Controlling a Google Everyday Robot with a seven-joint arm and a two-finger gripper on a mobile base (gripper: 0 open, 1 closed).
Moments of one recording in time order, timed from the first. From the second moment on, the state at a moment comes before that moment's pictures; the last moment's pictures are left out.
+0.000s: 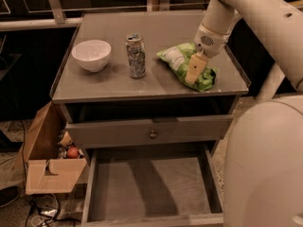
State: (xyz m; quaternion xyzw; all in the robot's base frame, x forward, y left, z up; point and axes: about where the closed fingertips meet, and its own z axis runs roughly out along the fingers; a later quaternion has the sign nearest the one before) arm 0.645 -0.163 0.845 -0.46 0.88 0.09 0.06
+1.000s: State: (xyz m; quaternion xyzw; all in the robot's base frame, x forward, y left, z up) arm 0.645 -0.163 0.848 -0.46 0.88 0.09 0.06
